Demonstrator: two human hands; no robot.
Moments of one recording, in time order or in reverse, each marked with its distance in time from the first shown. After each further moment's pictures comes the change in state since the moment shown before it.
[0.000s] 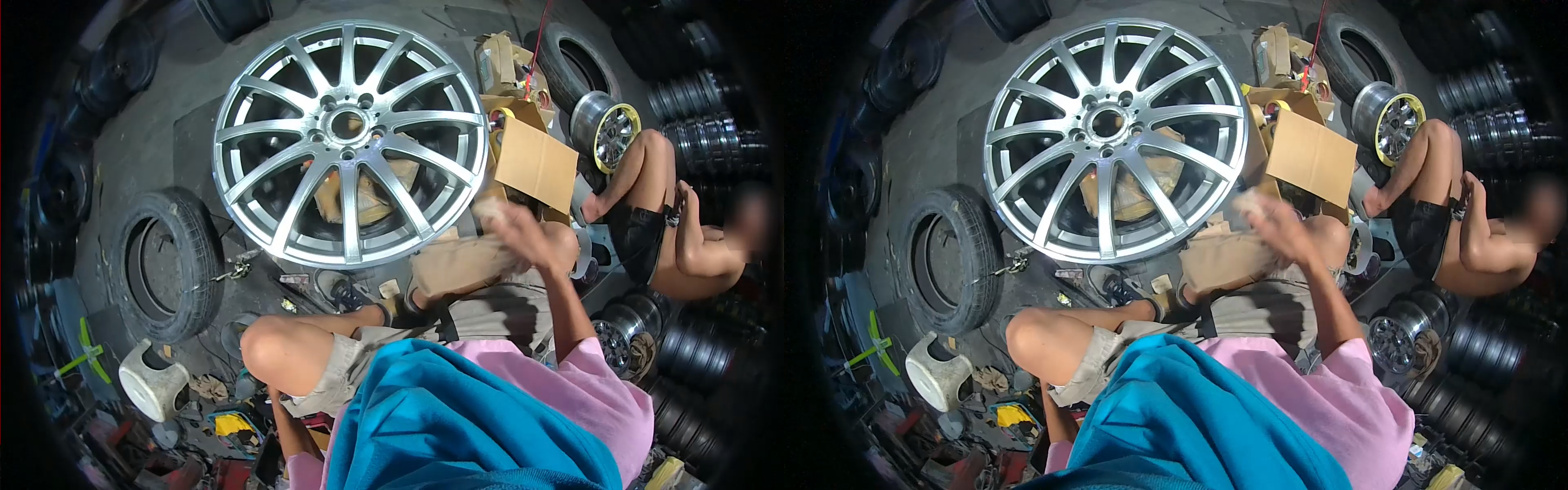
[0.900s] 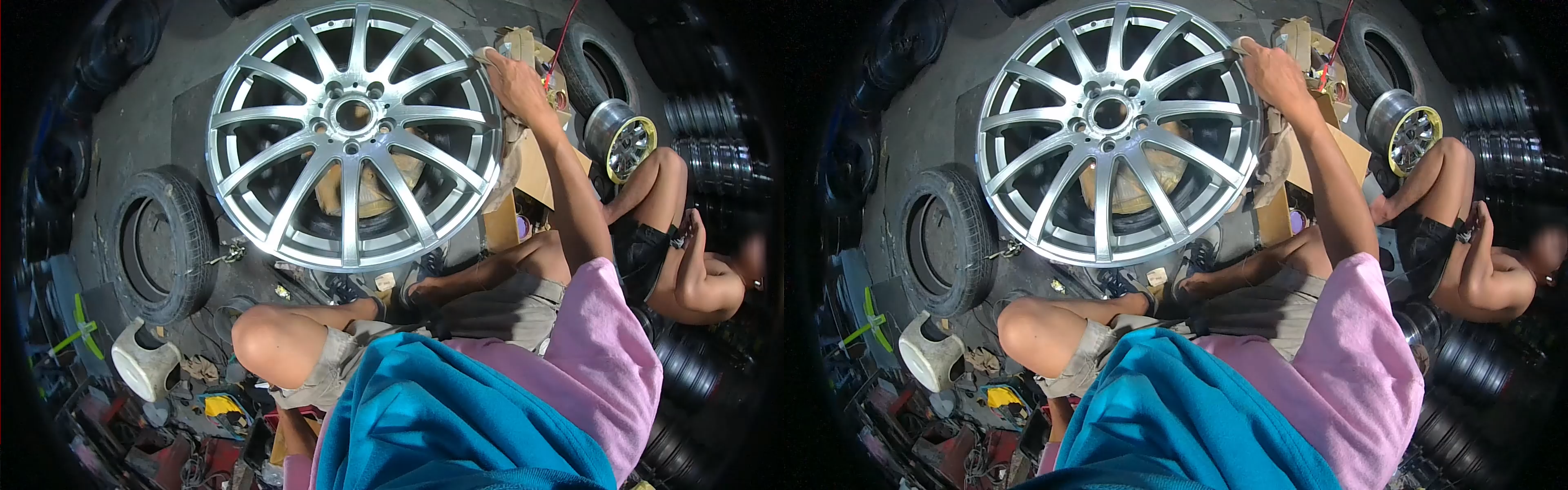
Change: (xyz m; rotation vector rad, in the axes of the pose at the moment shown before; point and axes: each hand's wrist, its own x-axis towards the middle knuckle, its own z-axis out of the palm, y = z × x) left_hand -0.050 -0.029 -0.010 0.068 0.112 -0.077; right_hand 0.249 -0.070 -0.079 -0.967 0.387 -0.471
